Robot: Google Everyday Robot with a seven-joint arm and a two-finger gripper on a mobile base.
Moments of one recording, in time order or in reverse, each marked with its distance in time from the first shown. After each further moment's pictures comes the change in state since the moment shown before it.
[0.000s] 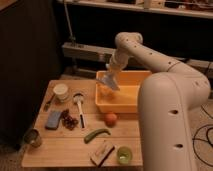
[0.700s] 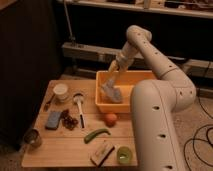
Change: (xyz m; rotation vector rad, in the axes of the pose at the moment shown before) arm 0.025 0.000 -0.029 -0.153 0.215 0.068
